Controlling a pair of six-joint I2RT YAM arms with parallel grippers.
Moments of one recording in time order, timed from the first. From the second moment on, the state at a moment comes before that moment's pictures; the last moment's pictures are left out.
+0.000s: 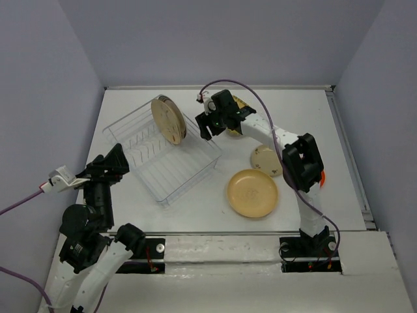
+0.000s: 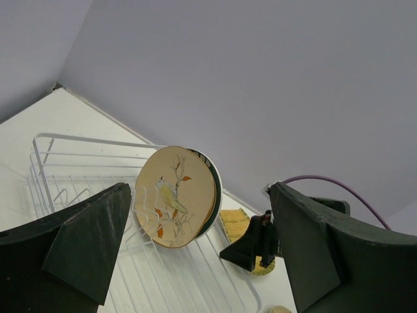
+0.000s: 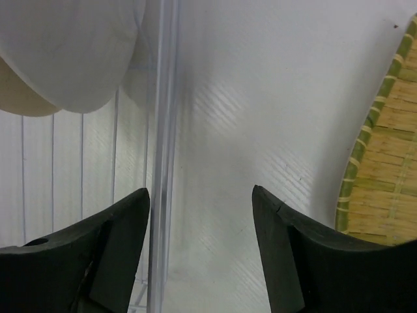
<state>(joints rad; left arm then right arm) -0.56 0.15 0.68 -0.21 -0.74 -0.49 0.63 2.13 1.83 -0.46 -0.19 -0.05</state>
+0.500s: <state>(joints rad) -0.56 0.15 0.67 -0.20 -0.69 -0.49 0.23 1.25 0.93 -0.13 -0.10 0.46</state>
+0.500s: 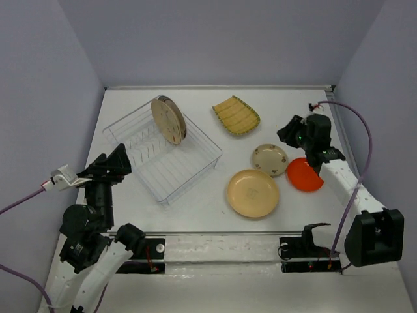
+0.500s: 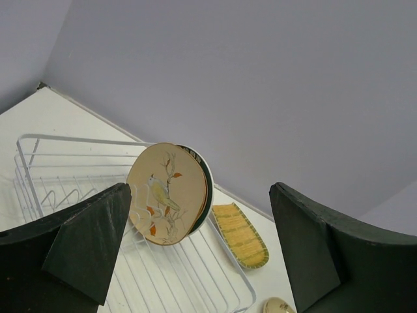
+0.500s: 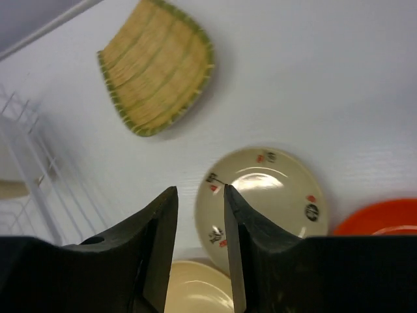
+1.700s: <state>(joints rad) -0.61 0.10 0.67 -0.18 -0.67 -0.46 -0.16 1.86 1.02 -0.09 -0.67 0.25</state>
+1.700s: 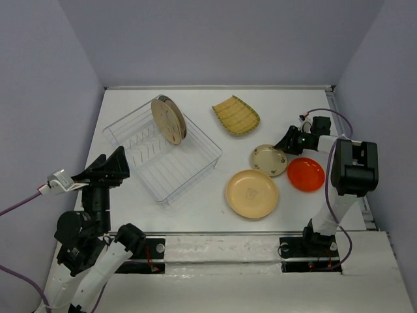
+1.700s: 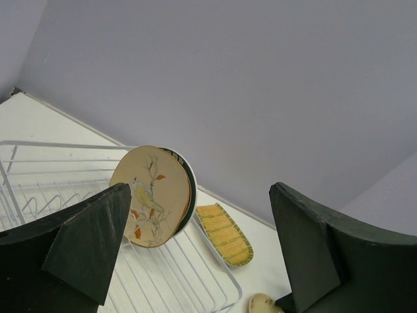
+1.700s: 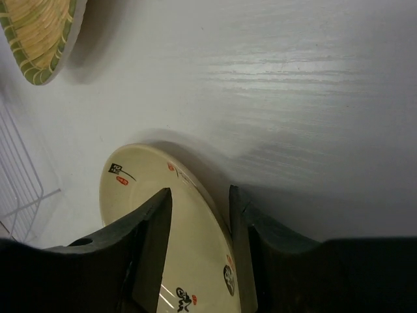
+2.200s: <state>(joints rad) -0.62 0.09 0.67 -0.18 -0.68 -0.46 -0.16 1.86 0.99 -0.11 -0.69 0.27</state>
